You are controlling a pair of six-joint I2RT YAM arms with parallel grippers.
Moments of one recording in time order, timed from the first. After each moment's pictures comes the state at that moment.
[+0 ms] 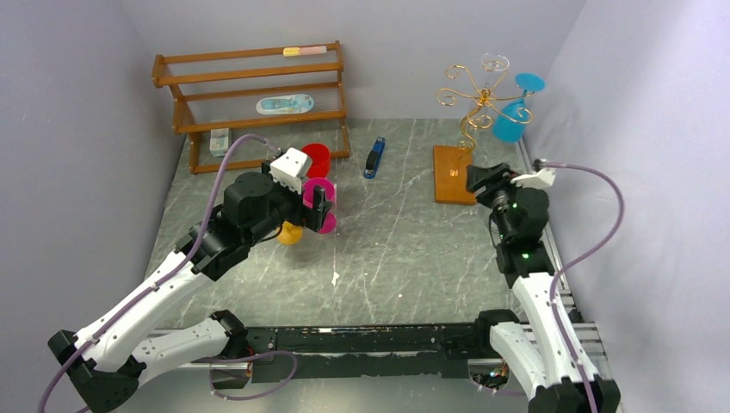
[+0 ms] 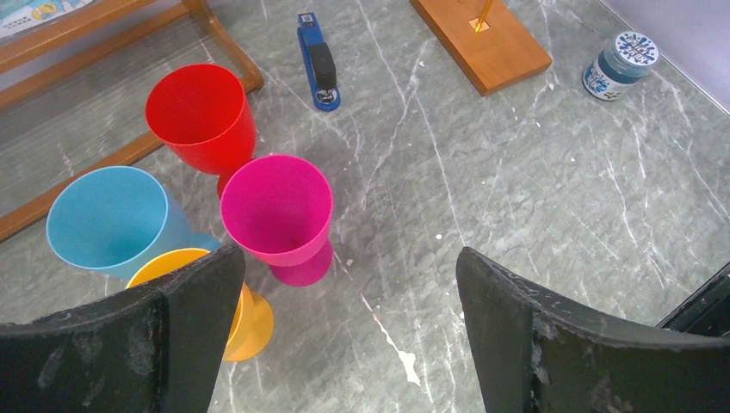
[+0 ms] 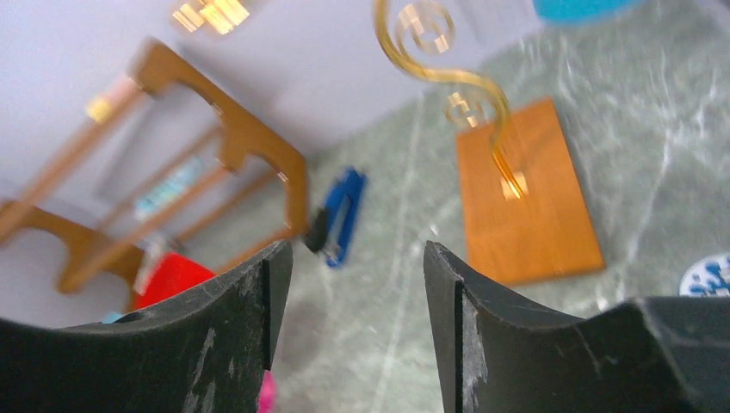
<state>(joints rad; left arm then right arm) -0.75 0.94 1.03 -0.40 -0.16 -0.12 0.05 0.79 0.57 0.13 0.02 0.59</state>
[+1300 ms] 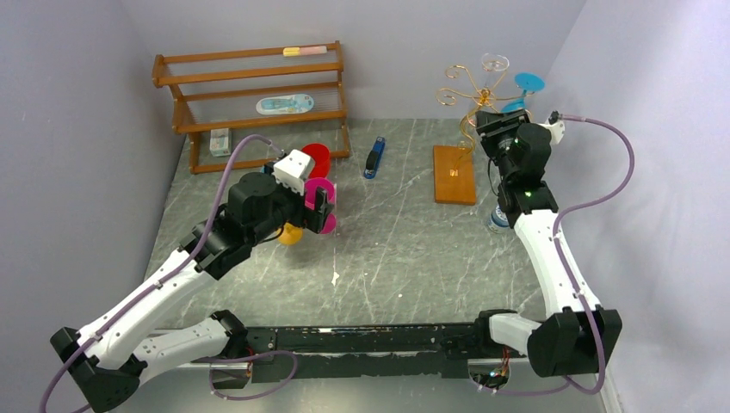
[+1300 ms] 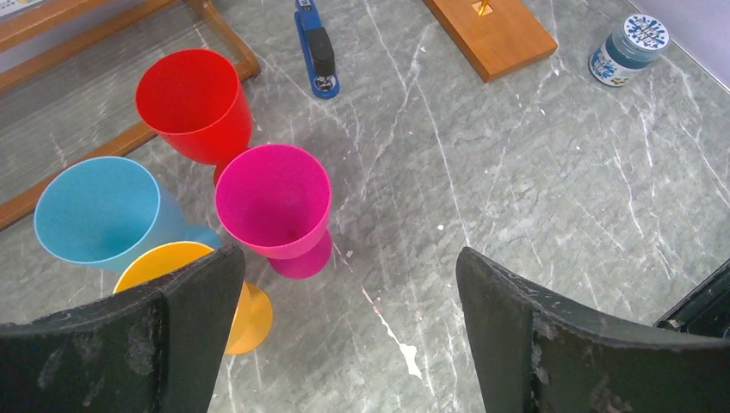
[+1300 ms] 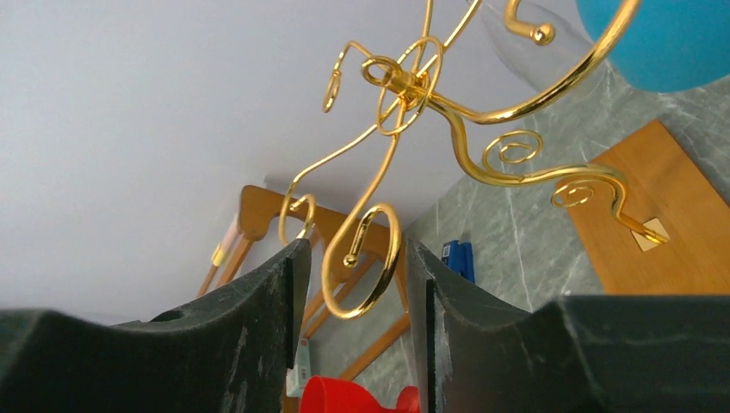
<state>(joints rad) -0.75 0.95 1.02 -0.41 -0.16 -0.12 0.05 1.15 1.07 0.02 0.14 0.97</state>
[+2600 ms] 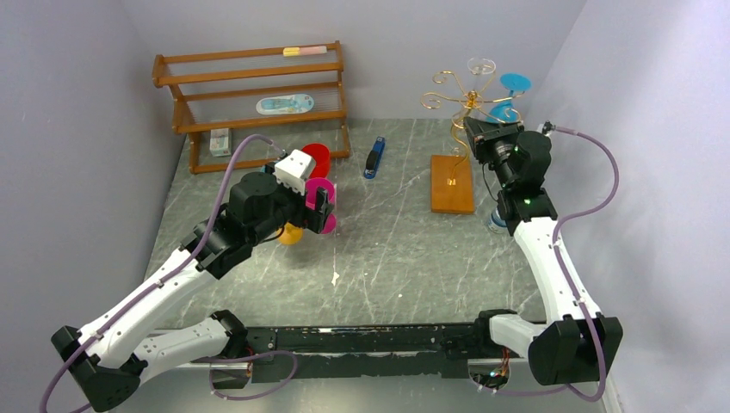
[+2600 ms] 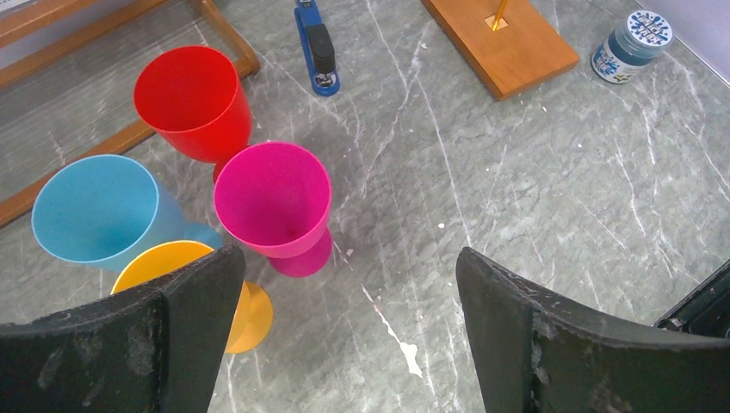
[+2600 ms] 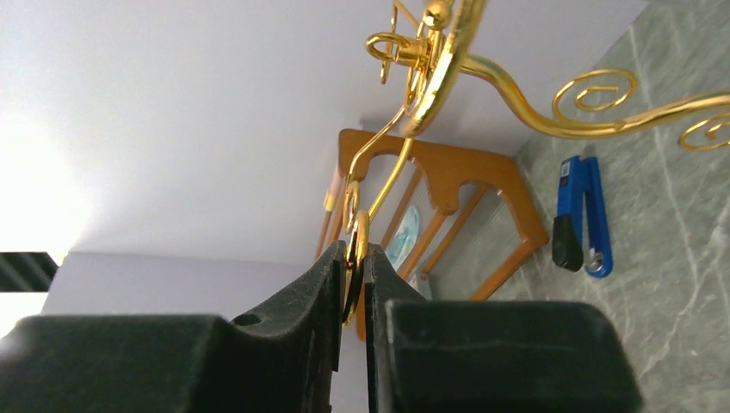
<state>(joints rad) -0.75 0.95 1.02 -0.41 -0.16 -0.12 0.06 1.12 1.02 0.06 -0.05 1.28</state>
